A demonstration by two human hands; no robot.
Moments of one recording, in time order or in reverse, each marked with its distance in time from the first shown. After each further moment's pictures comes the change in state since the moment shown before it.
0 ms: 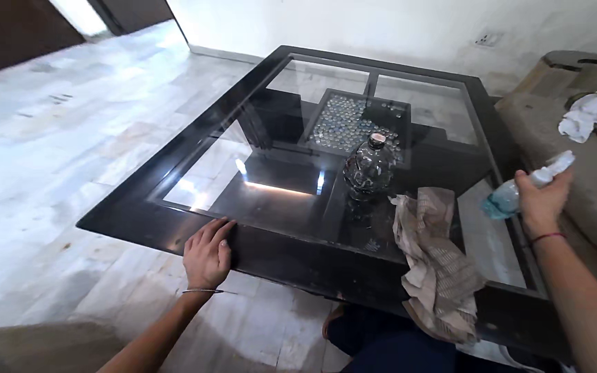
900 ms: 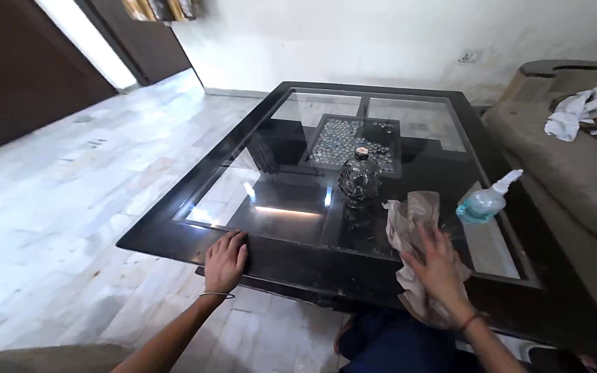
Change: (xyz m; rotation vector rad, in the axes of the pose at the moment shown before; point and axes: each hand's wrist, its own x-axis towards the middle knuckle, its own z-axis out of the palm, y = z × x) left_hand 0.008 0.009 -0.014 0.003 -0.135 -0.025; right_hand -0.196 -0.046 0.018 -0.360 -0.613 -0.036
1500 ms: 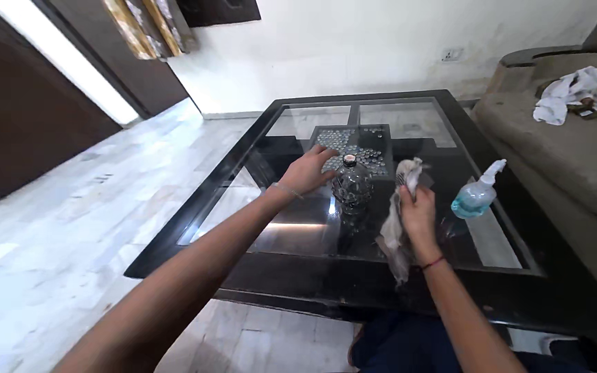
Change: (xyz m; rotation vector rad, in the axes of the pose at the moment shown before) left_hand 0.206 0.248 -0.081 -0.144 -0.490 0.426; right_hand 0.045 -0.100 -0.034 0.546 0.374 0.084
